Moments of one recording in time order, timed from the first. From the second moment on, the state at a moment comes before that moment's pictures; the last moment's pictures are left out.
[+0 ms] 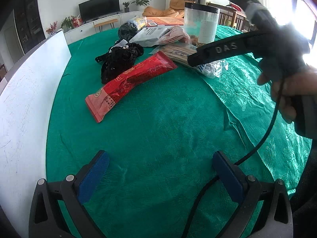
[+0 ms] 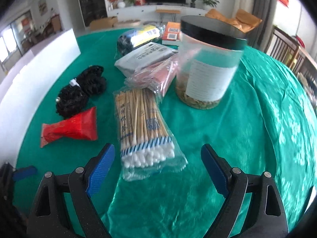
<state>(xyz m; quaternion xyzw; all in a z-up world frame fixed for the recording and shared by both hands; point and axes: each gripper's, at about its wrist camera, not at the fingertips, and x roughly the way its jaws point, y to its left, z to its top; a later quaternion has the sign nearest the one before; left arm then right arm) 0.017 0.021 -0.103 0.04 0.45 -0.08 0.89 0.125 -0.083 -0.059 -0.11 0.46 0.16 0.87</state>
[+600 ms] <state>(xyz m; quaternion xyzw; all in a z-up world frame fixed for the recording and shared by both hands) 0.019 0.018 -0.103 0.04 0.45 -0.08 0.89 0.131 -0.218 -0.069 0.02 0.48 0.02 0.88</state>
